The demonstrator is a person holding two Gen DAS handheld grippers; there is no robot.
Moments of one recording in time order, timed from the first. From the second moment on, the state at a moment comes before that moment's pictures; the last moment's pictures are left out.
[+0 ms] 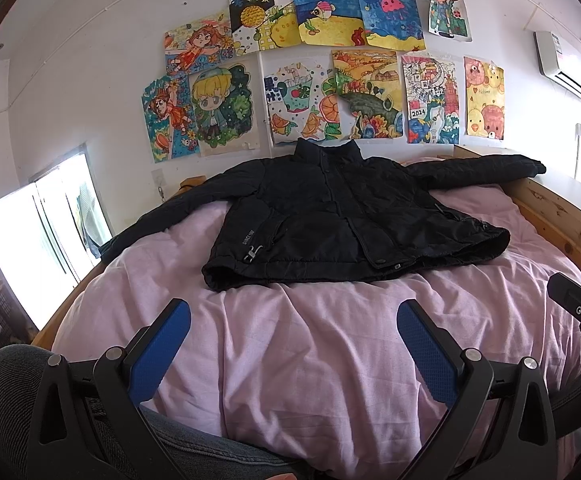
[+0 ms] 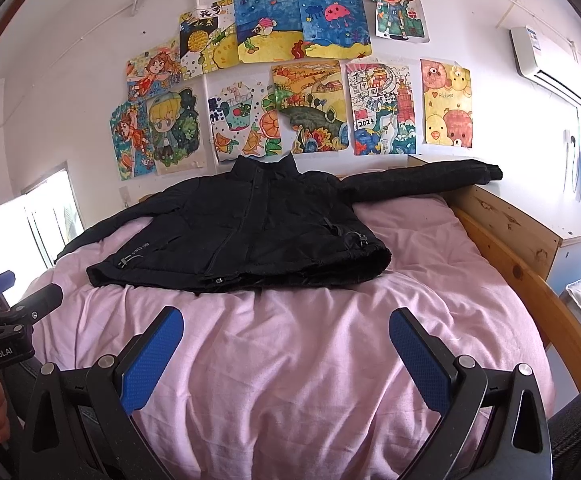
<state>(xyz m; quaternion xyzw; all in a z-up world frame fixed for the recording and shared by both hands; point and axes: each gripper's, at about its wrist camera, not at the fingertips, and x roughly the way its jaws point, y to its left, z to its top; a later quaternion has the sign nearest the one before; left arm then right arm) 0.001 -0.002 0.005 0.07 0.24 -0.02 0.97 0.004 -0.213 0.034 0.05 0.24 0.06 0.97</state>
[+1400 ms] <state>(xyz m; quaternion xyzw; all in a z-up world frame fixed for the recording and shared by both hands) 0.016 -0.004 -0.003 0.06 0.29 -0.06 0.95 0.010 -0.223 0.045 0.13 0.28 0.08 0.95</state>
